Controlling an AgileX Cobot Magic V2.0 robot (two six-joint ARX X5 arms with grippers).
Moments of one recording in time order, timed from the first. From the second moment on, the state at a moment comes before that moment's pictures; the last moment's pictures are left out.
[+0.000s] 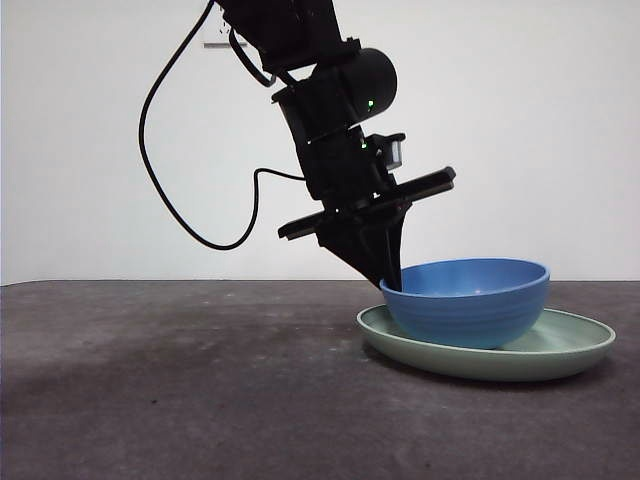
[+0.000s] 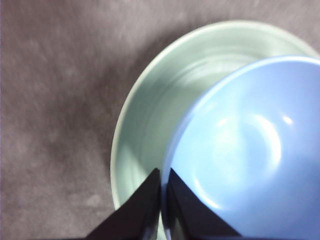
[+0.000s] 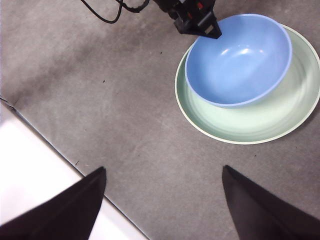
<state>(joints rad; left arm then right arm) -0.71 2.20 1.87 -0.75 0.16 -0.20 0.20 0.78 1.00 -1.10 -0.52 -0.10</state>
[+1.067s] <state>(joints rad) -0.70 2.00 1.87 -0.77 0.16 -0.20 0.20 0.78 1.00 -1.10 -0.52 -0.10</state>
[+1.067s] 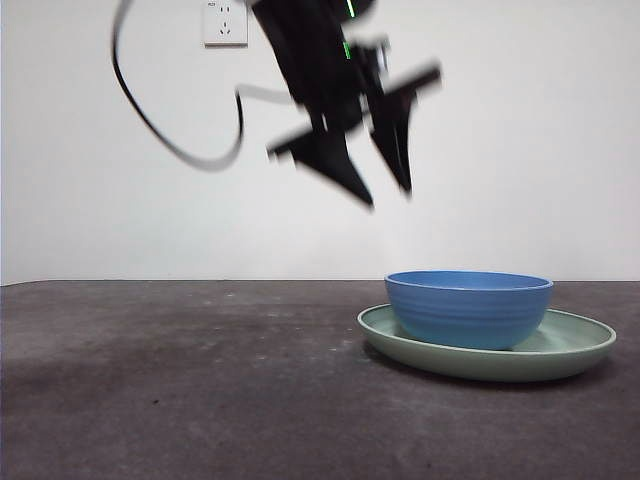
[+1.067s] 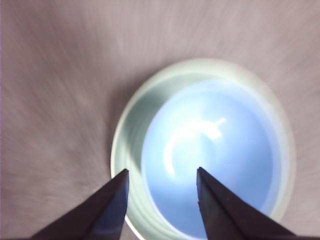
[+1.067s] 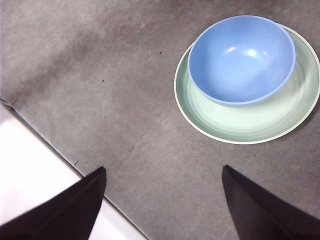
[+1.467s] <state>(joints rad) -0.66 1.64 1.88 -0.81 0.16 -0.16 0.20 0.78 1.00 -1.10 -0.52 -0.10</state>
